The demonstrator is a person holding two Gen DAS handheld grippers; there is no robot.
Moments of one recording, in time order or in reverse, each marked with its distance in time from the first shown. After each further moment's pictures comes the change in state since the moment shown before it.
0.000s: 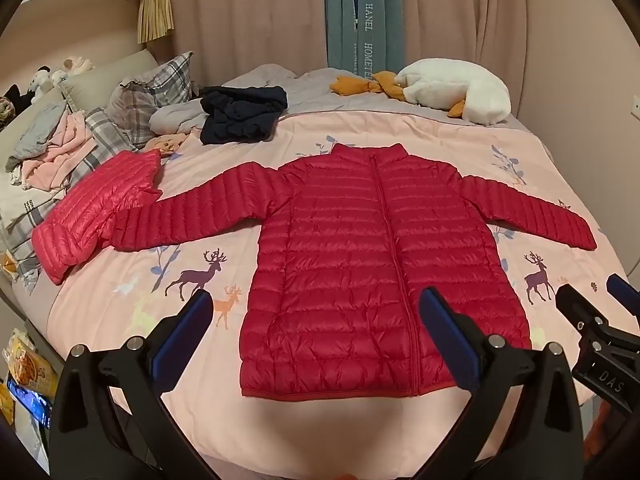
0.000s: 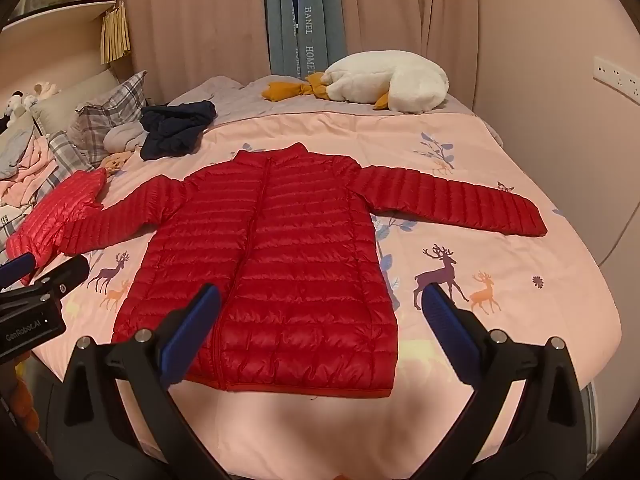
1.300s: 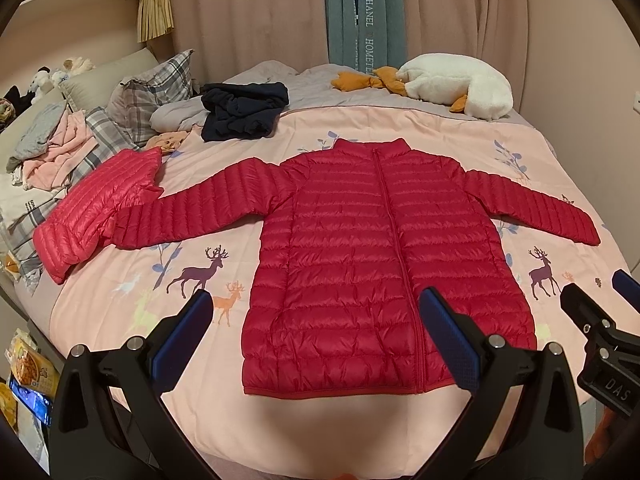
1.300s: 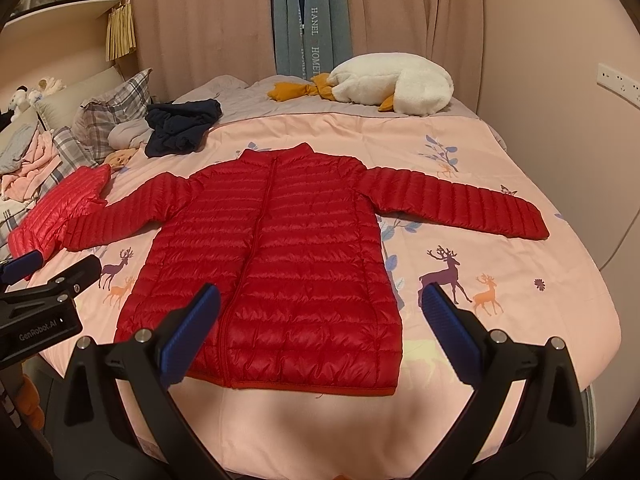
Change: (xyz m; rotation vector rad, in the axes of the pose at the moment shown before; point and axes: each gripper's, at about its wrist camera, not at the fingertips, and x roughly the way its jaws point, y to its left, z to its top) left arm 0.003 0.008 -0.001 -0.006 0.007 -0.003; right arm -0.004 0.009 -0.005 -0.019 -0.011 0.005
